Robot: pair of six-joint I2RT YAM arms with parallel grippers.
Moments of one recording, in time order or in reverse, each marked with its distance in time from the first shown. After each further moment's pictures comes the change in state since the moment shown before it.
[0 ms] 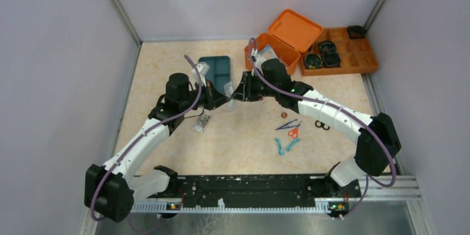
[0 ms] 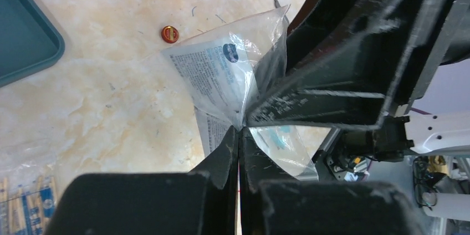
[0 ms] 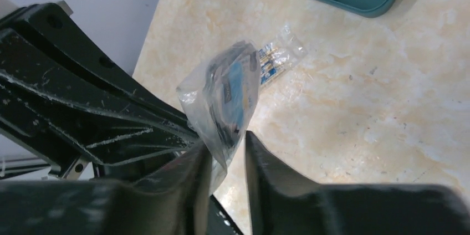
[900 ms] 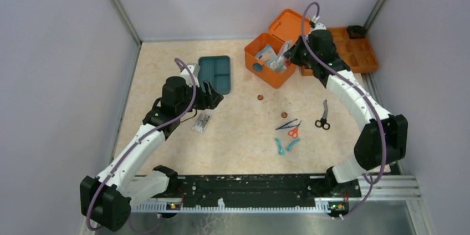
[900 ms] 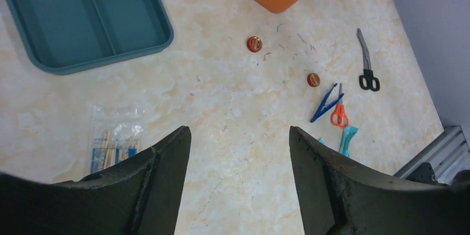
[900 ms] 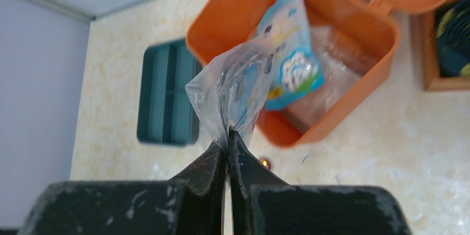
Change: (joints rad) left arm -0.002 -0.079 0.000 -0.130 -0.308 0.058; right arm -0.433 -0.024 0.079 -0.078 0.177 -0.071
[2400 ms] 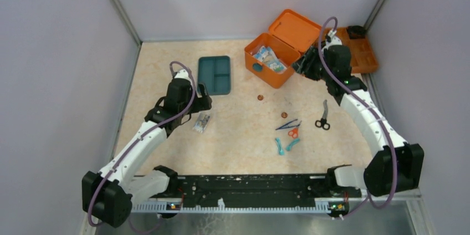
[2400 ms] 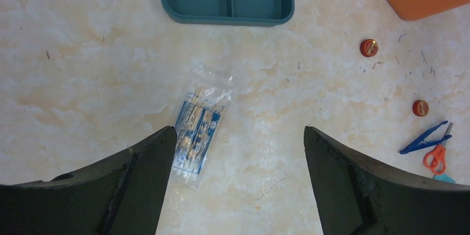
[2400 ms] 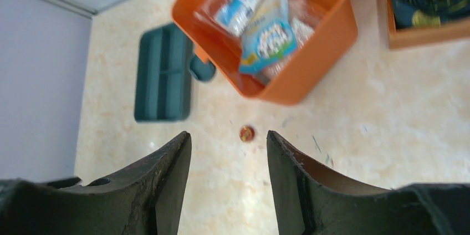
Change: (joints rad) left arm 0.000 0.011 -0.010 -0.207 -0.368 -0.048; right arm -0.133 -0.175 -0.129 0.006 -0.071 0.002
